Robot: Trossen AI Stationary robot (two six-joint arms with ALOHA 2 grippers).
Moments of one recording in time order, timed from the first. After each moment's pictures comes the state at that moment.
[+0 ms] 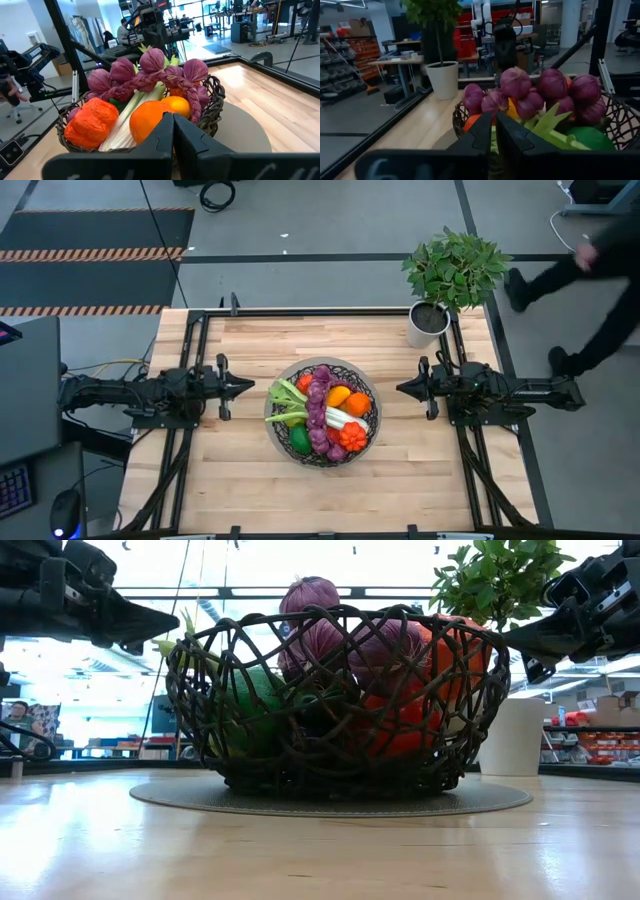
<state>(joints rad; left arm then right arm) 0.00 0.24 0.02 0.26 -0.16 0.09 -0.07 0.06 0.01 0.01 -0.05 0.18</state>
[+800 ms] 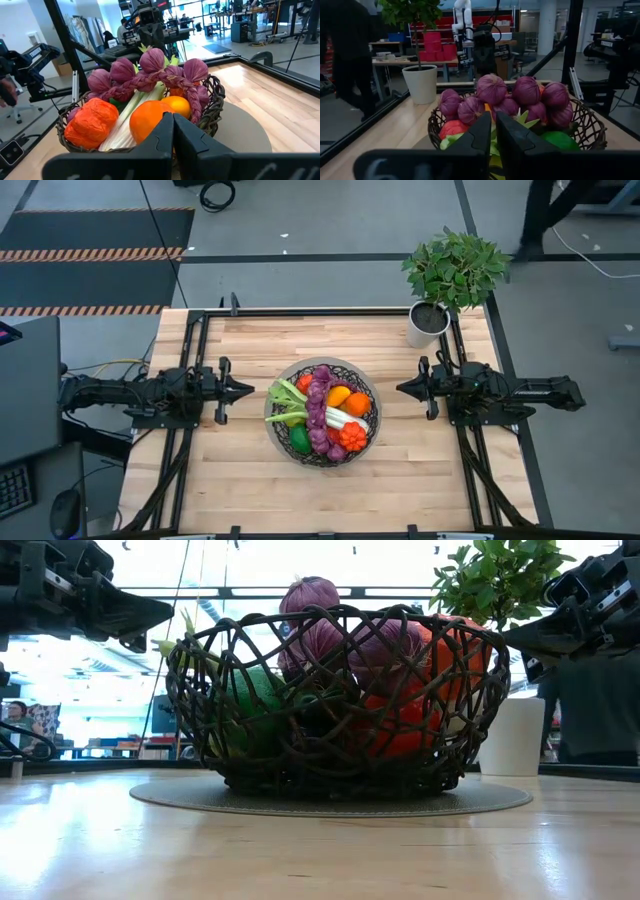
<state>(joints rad) 0.00 0.24 0.02 0.28 -0.05 0.04 -0.07 0.06 0.01 0.01 -0.05 0.18</state>
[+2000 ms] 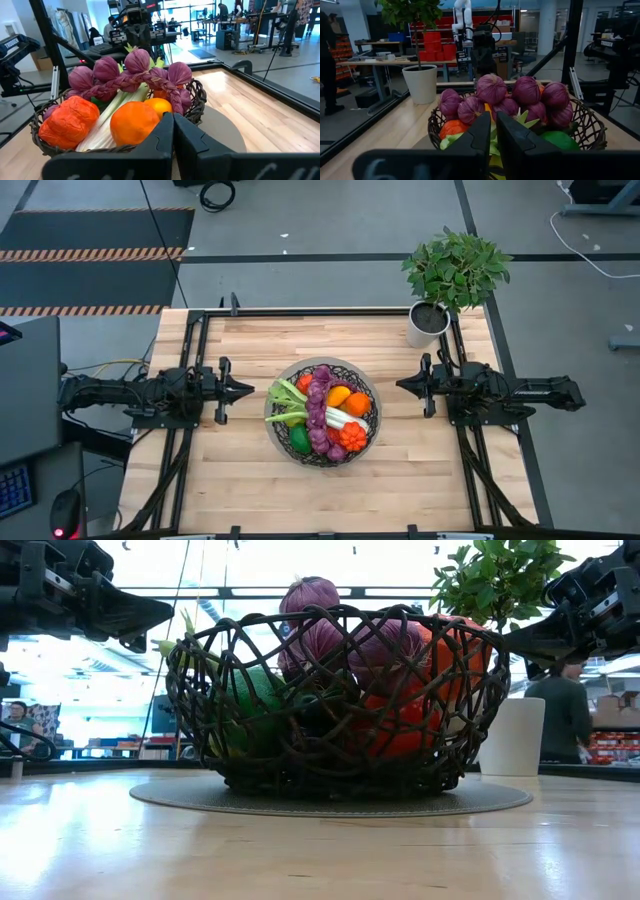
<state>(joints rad) 0.00 0.24 0.02 0.28 -0.05 0.04 -0.07 0.06 0.01 0.01 0.03 0.10</state>
